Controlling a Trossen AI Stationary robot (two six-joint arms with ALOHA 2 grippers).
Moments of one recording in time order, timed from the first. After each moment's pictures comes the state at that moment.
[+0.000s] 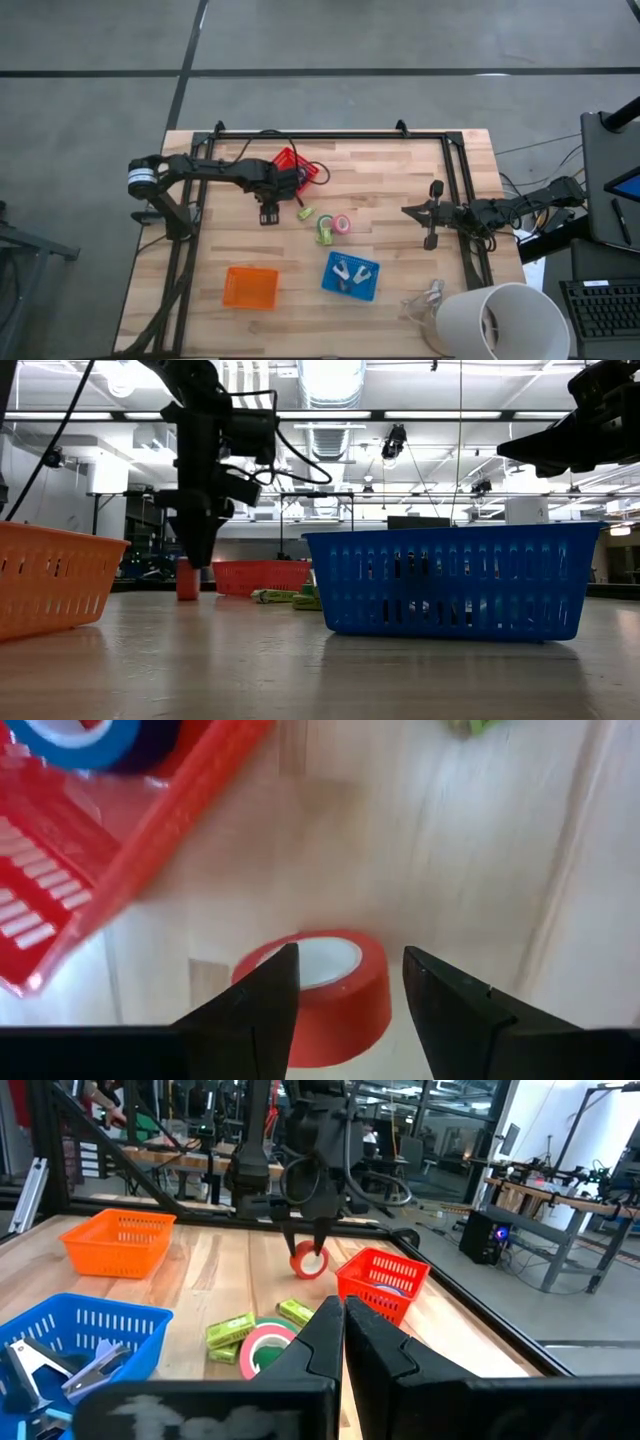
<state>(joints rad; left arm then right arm) 0.24 1.61 1.07 -0.90 -0.14 0.15 0.29 0.23 0.03 0.18 0.49 -0.11</state>
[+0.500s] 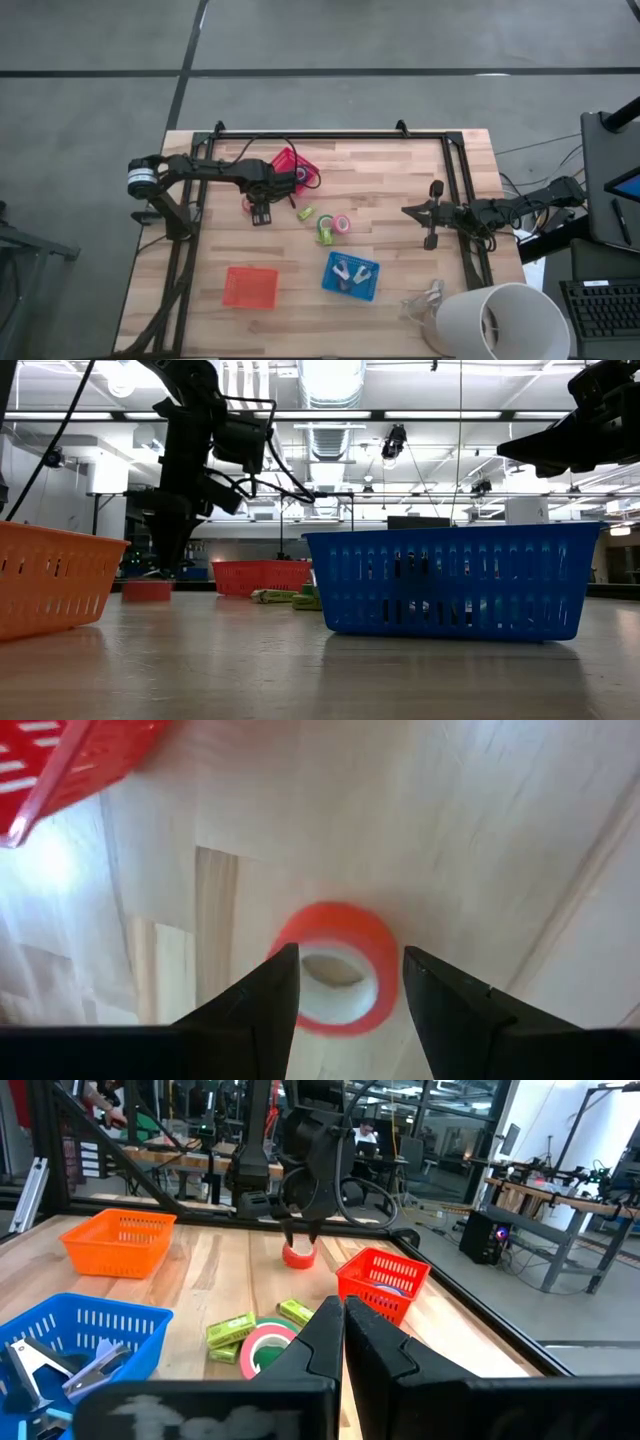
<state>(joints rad) 0.24 1.61 1.07 -1.06 -0.20 0.02 0.29 0.23 0.03 0.18 0.49 -0.11</state>
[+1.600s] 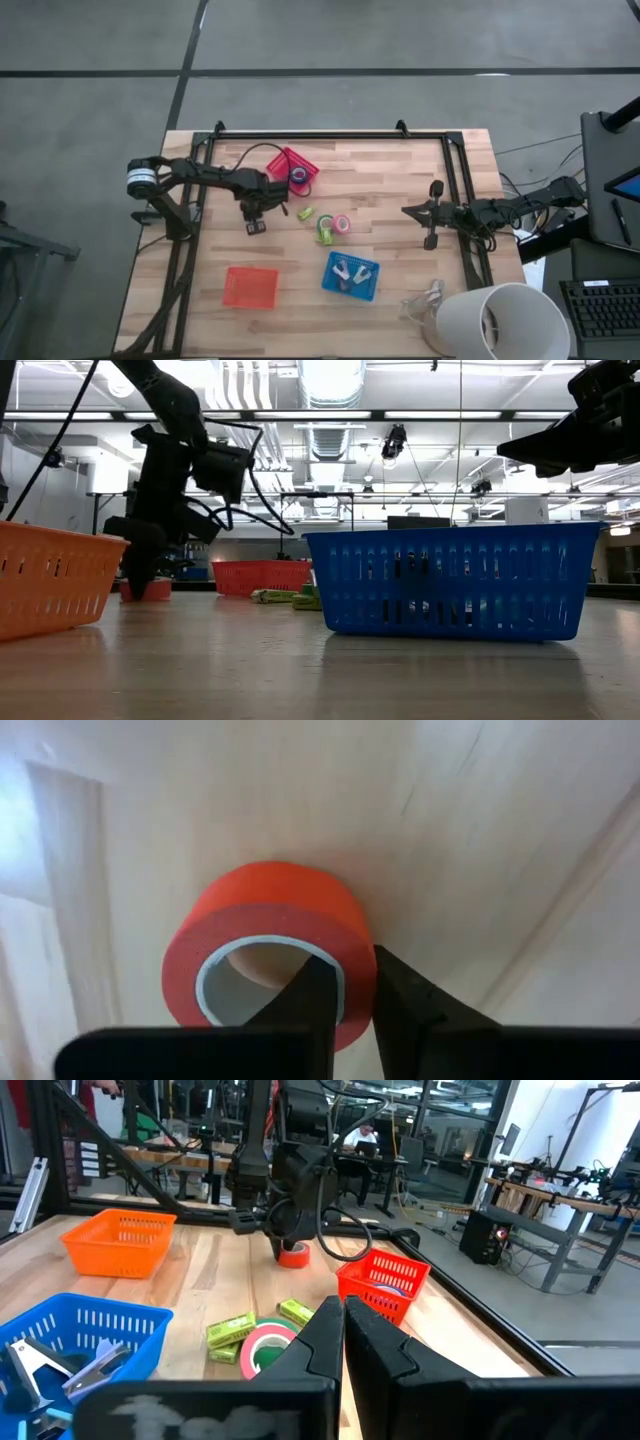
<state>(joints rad) 0.24 1.61 0.88 -0.93 -0.10 -0.03 0.29 0.23 0.03 0.18 0.49 -0.11</state>
